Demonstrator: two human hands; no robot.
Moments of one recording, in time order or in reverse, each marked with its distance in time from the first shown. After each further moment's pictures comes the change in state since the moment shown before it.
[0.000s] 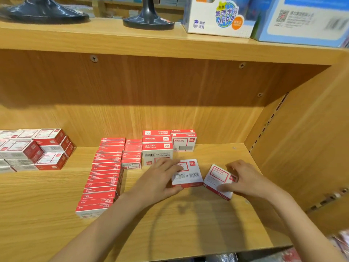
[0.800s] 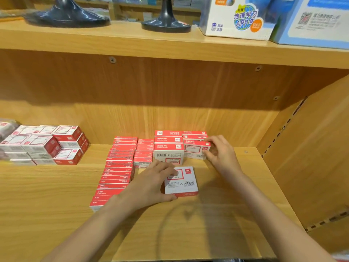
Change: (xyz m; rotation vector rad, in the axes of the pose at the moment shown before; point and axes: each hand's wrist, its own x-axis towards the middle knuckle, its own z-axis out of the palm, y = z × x) left_hand -0.029 -0.014 -0.026 -0.033 -0.054 -0.085; right_hand 0.062 -0.072 0.017 0.364 0.551 -0.329
